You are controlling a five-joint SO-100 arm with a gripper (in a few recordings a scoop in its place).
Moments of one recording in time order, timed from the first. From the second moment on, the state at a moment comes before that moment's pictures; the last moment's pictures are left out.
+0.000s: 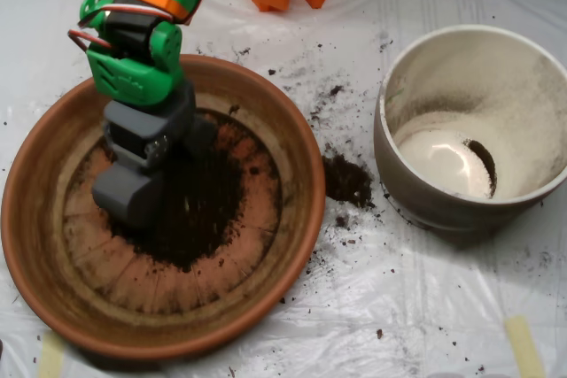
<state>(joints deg) 32.2 77.3 99.9 54.6 2.2</state>
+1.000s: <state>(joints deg) 30.4 93.9 108.8 49.1 -1.1</state>
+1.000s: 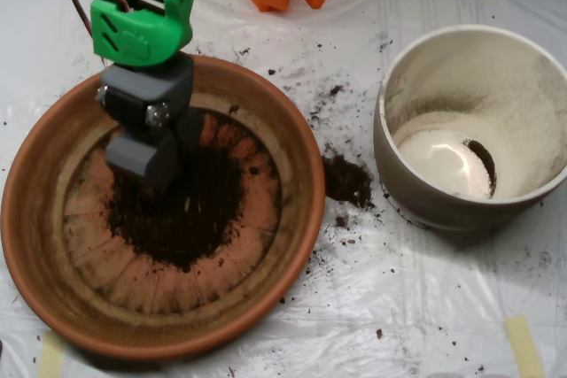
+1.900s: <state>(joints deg) 7.3 110.9 89.1 68.3 -5.2</state>
